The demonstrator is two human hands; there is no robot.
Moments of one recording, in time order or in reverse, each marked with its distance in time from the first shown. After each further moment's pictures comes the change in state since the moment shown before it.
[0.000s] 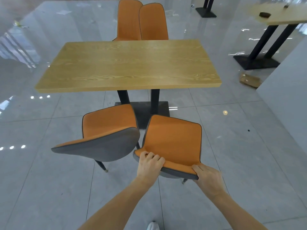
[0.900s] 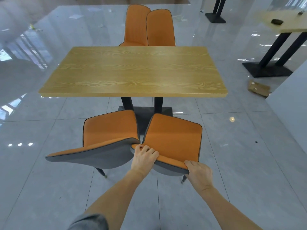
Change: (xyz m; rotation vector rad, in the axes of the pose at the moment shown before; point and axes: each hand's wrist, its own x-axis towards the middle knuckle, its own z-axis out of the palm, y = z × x) left_hand 0.068 -0.041 0.002 0.109 0.017 -0.042; right_hand 0.081 0.004 0.007 -0.046 -0.098 -0.005
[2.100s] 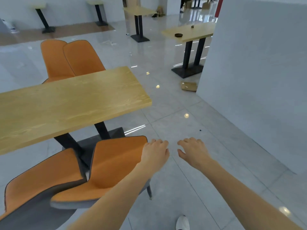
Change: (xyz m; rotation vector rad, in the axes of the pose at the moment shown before) left_hand 0.149 0.261 -0.104 -0.286 0.017 0.301; right_hand -0.045 0.194 -0.158 -0.186 -0.001 0.319
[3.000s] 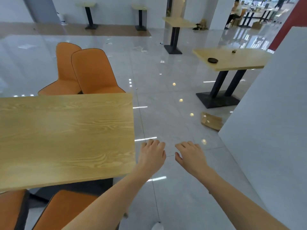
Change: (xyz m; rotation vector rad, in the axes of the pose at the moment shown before) left_hand 0.467 -0.096 0.039 0.092 0.170 -0.299; right_hand 0.470 0.209 0.006 0.008 0.195 -0.290
